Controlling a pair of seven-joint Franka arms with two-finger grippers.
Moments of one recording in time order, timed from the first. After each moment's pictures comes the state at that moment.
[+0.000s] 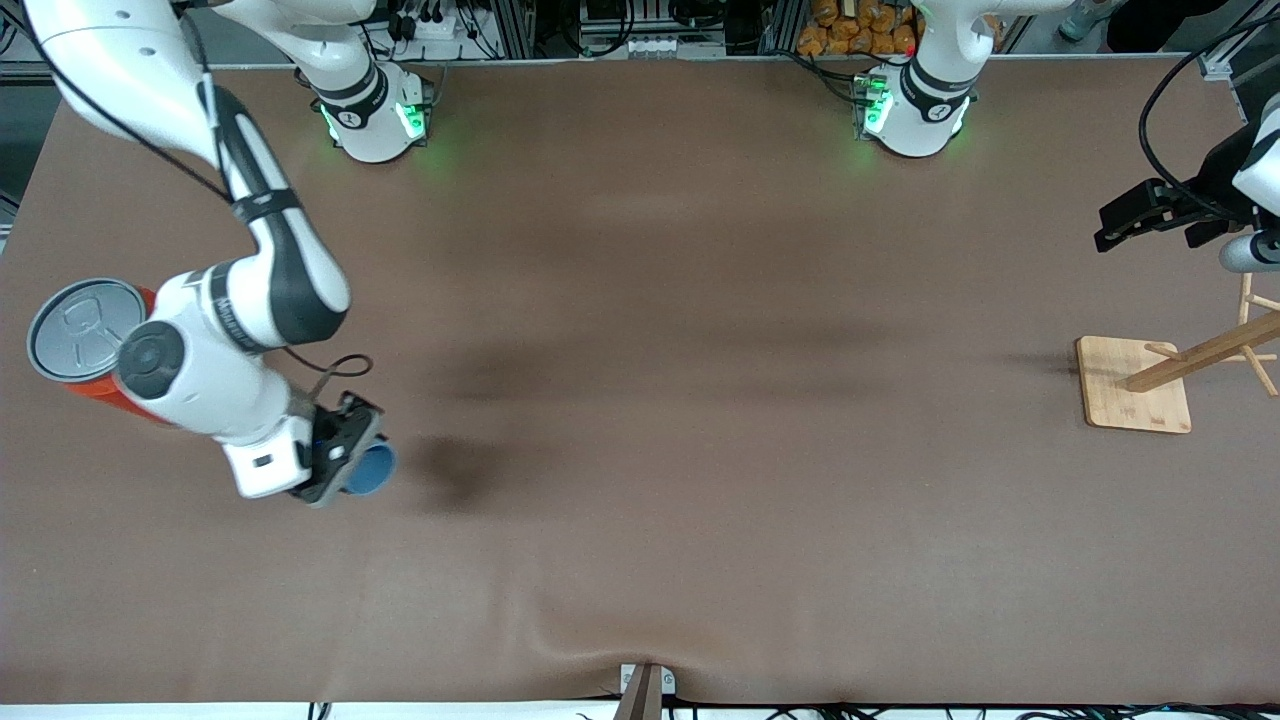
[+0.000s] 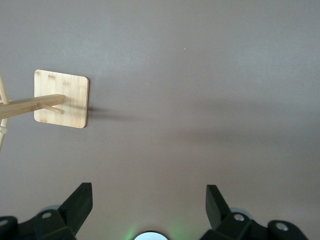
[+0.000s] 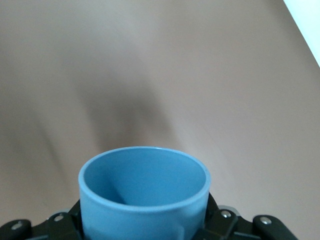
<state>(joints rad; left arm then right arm) -0.05 -0.03 0.02 -1.57 0.00 1.49 -0.08 0.00 0.50 0.27 -1.64 0.00 2.24 -0.92</state>
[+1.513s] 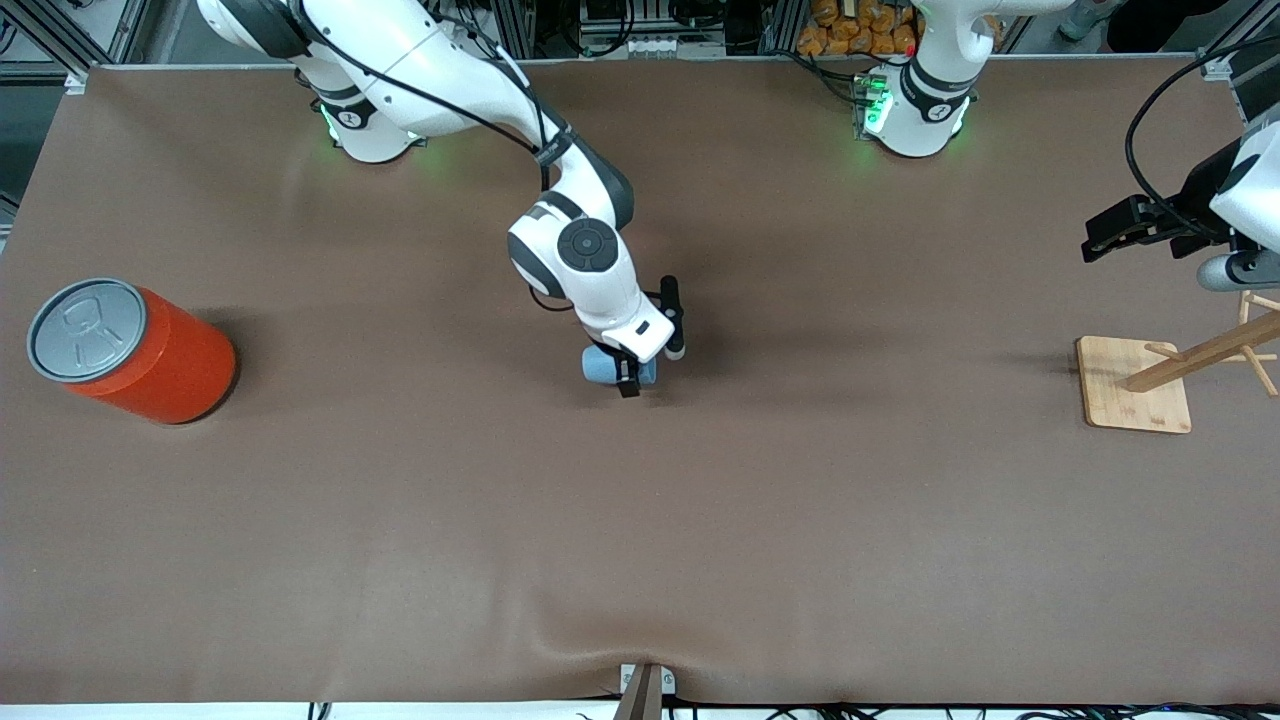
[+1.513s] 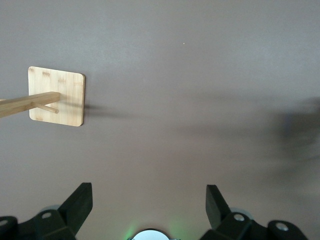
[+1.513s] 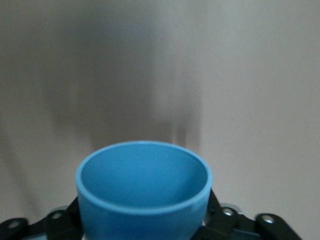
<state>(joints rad) -0.06 0.00 0.01 -1.57 -0.01 1.48 -0.08 0.63 0.72 0.14 -1.62 -0.16 2.47 -0.81</state>
